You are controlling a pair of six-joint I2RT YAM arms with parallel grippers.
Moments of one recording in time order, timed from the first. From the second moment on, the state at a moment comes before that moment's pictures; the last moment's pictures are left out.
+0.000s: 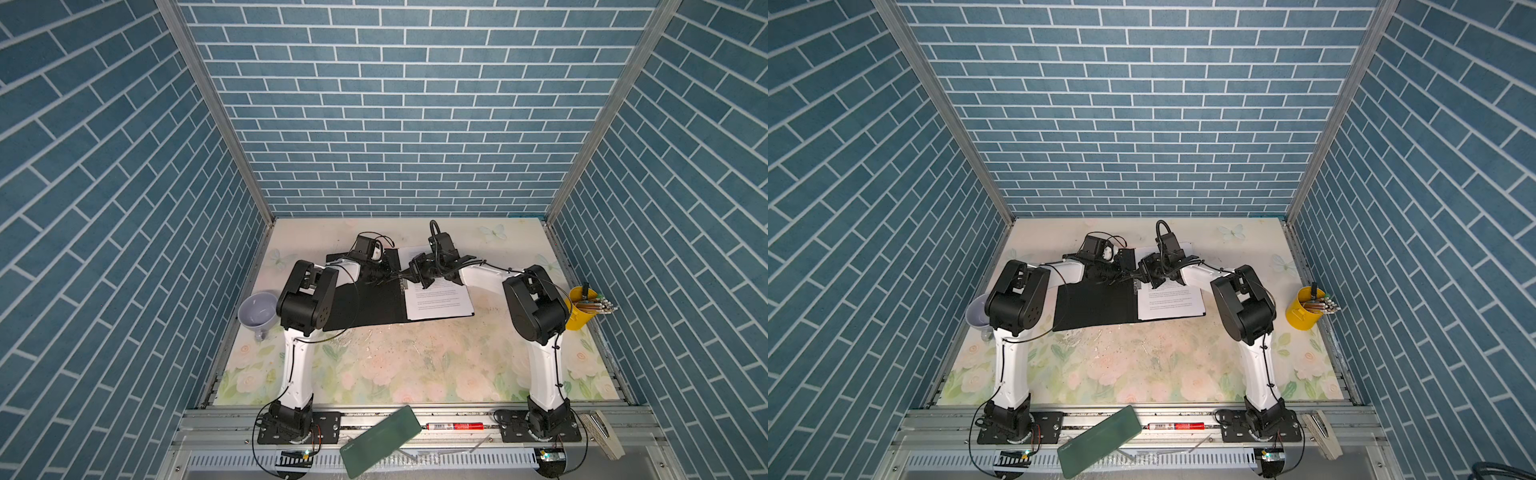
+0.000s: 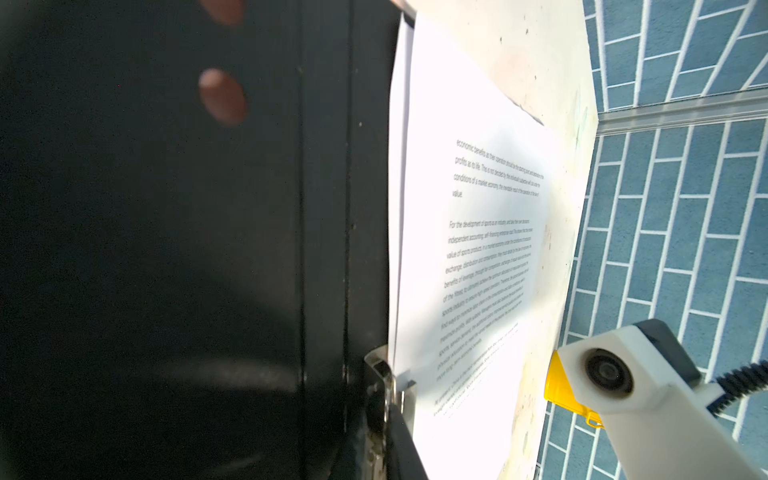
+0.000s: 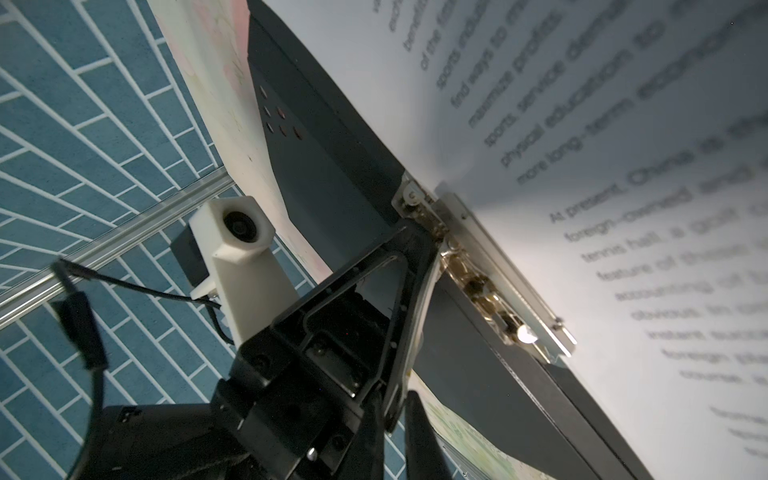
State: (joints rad) left arm -0.33 2.19 1.38 -0.06 0.59 -0.78; right arm 0.60 2.11 1.43 -0.07 -0.58 1.58
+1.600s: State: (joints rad) left arm -0.33 2.18 1.37 -0.05 0.58 -0.79; right arm 0.62 2.11 1.41 -0.02 -0.60 1.66
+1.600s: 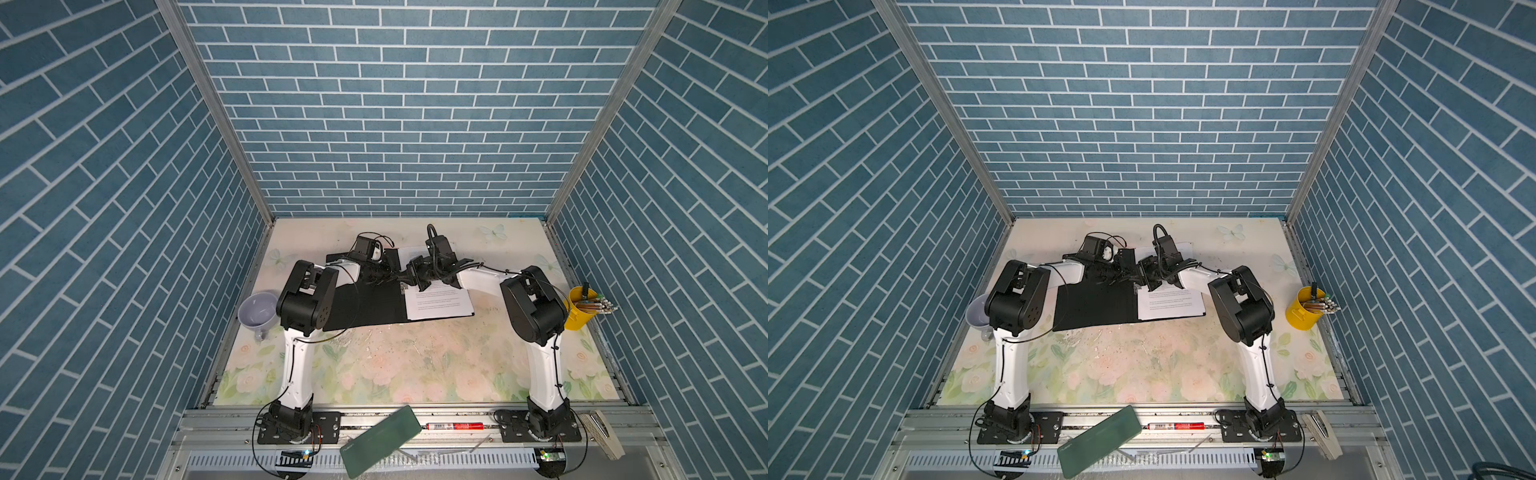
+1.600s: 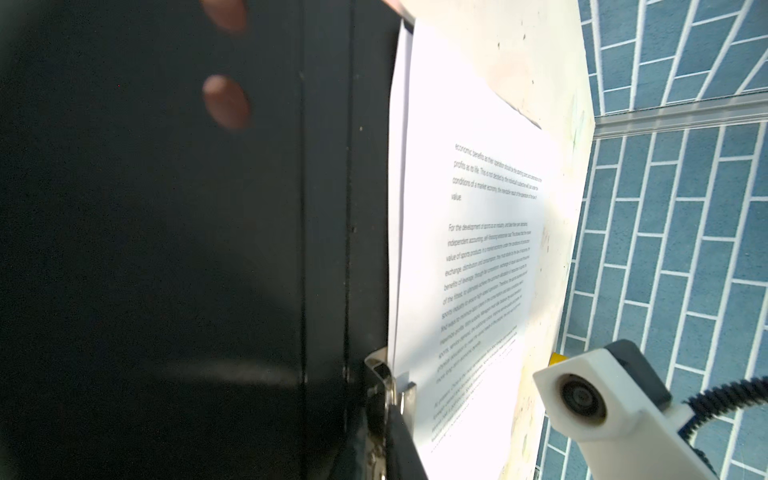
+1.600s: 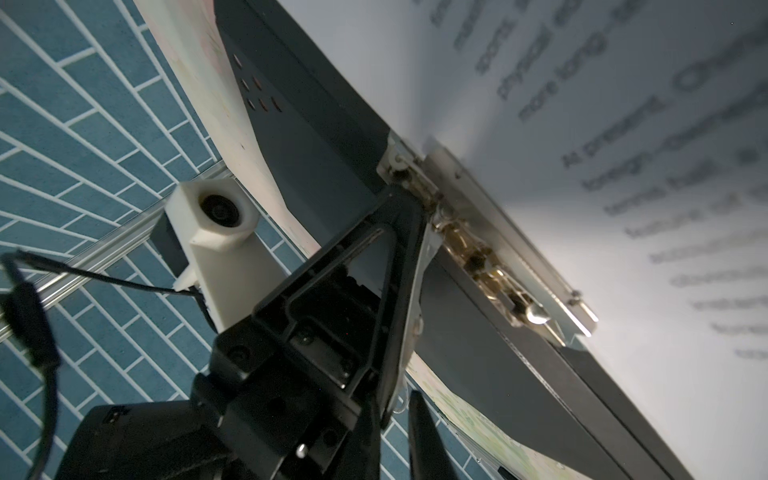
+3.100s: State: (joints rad) left arm -0.33 2.18 1.36 -0.03 0.59 -0.80; right arm 0.60 2.09 1.36 0.05 -0.59 1.67
